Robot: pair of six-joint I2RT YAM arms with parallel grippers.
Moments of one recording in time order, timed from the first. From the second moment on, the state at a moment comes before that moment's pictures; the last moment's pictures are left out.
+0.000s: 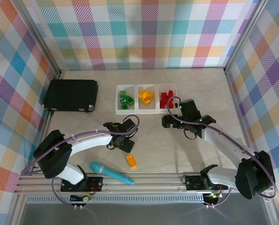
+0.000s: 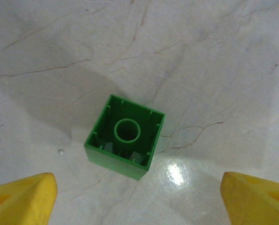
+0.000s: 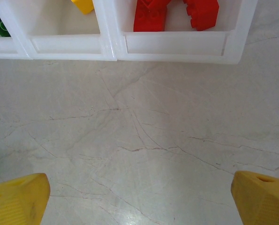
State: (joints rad) left arm -0.86 1.51 0.86 -0.73 -0.22 -0.38; right arm 0.47 1.20 0.81 -0.51 -0.06 0.39
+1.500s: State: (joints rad) left arm -0.74 1.73 1.04 -0.77 -0.10 -0.36; right arm 0.47 1.18 0.81 -0.52 -0.05 0.38
